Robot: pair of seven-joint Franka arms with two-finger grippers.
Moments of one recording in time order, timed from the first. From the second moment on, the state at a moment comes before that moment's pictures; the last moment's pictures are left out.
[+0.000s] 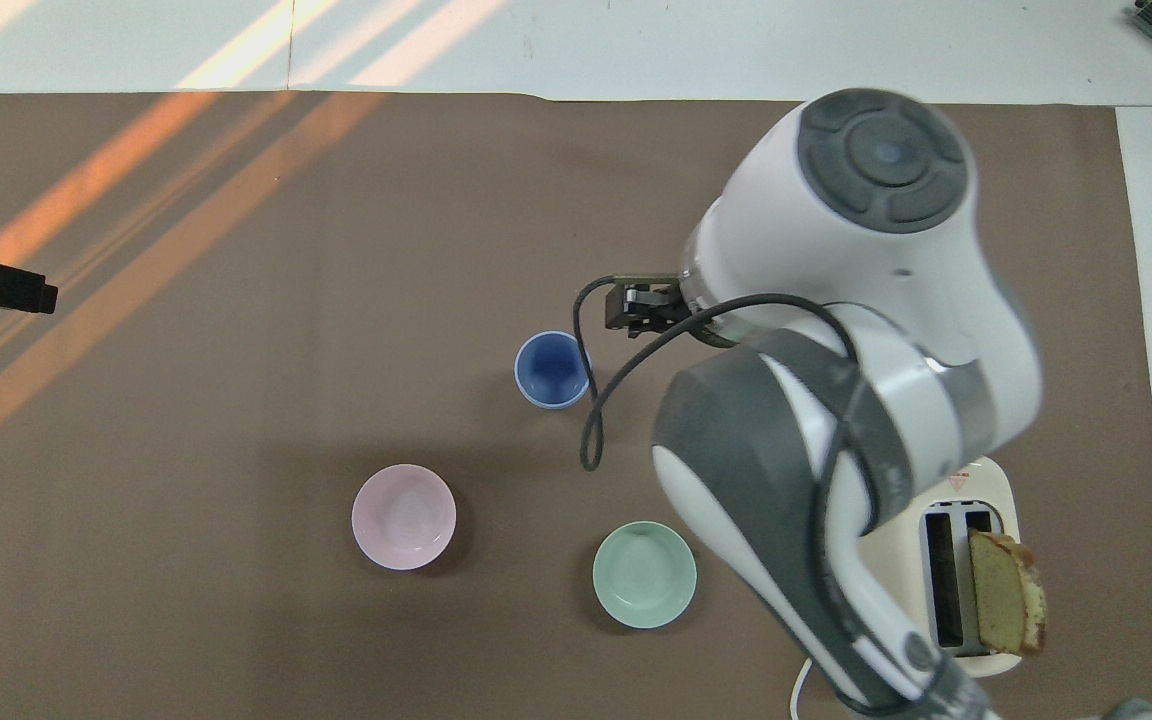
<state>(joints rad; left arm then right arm) -0.06 0.01 0.06 -1.53 -0.02 1.61 0.20 0.19 0.16 0.09 -1.34 0.03 1.52 0.36</state>
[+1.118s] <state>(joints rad) -0.06 0.00 0.05 -1.52 -0.02 1.60 0.20 -0.07 0.12 0.10 -1.36 0.03 1.50 0.05</state>
